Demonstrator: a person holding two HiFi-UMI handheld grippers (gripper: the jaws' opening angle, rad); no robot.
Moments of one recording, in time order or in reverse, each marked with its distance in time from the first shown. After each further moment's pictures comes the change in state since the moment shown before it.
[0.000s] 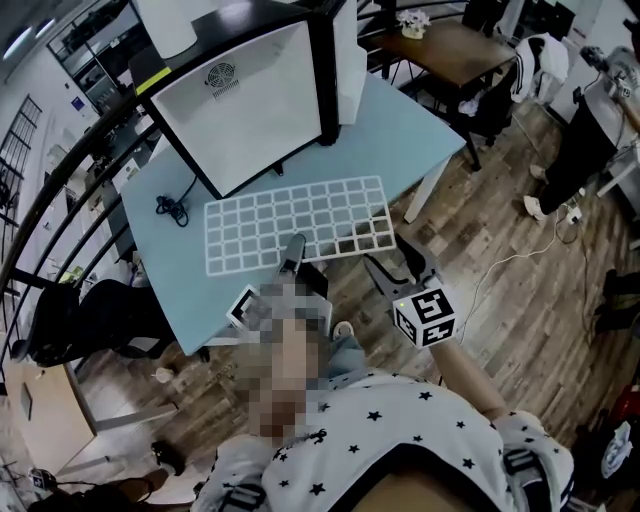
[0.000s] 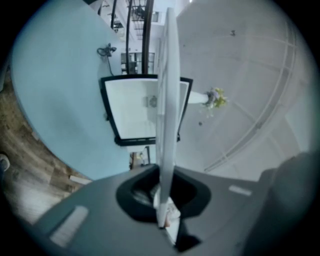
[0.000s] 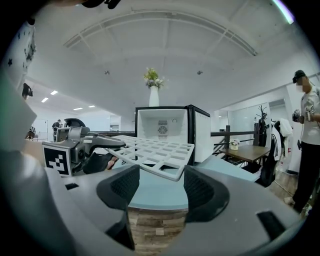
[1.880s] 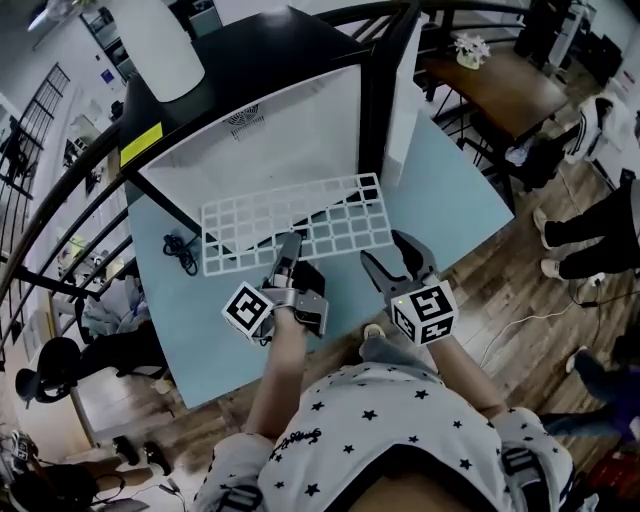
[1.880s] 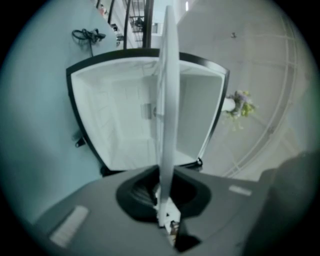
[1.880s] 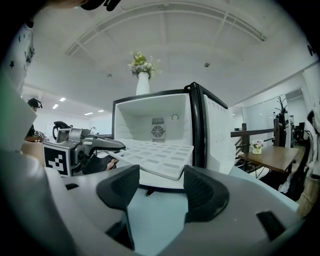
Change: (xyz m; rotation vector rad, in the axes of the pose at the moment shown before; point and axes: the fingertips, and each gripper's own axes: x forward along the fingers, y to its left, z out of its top) left arm 0.189 0.048 0.117 0.020 -0.143 0.048; right arm 0.222 -0.107 0.050 -0.005 -0.029 0.155
